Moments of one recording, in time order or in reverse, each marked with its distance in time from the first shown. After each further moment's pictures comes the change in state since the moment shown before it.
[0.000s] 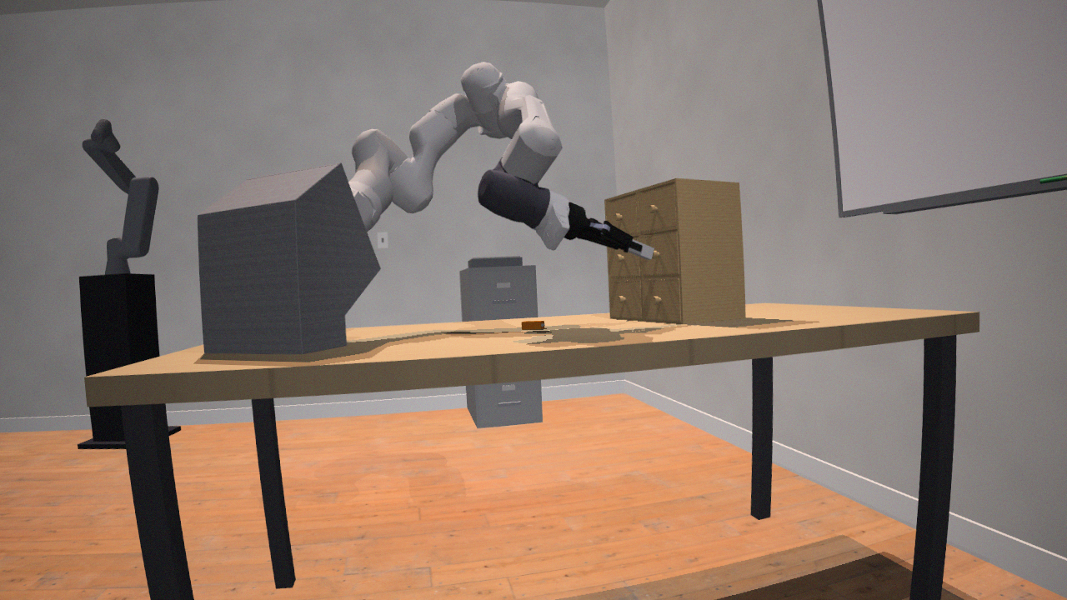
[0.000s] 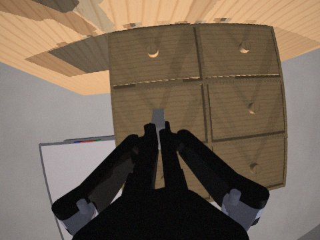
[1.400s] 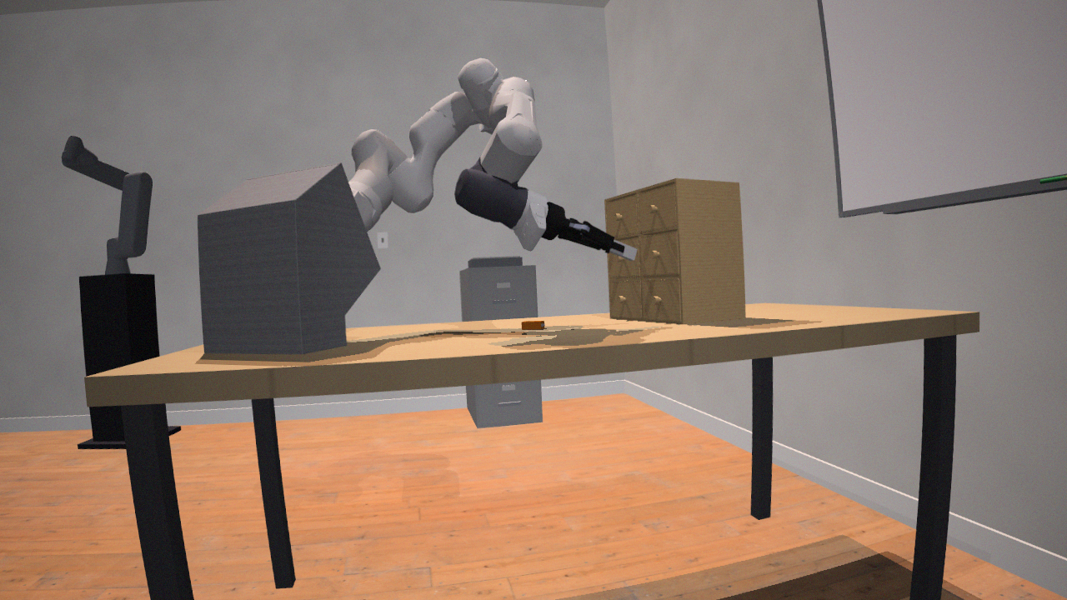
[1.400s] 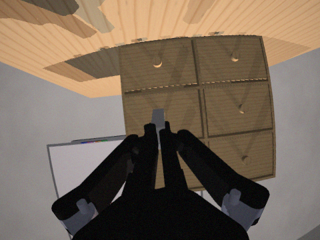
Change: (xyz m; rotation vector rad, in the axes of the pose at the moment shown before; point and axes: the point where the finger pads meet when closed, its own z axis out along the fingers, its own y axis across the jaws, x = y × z) arm 0.018 -0.004 -0.046 0.014 0.006 0.020
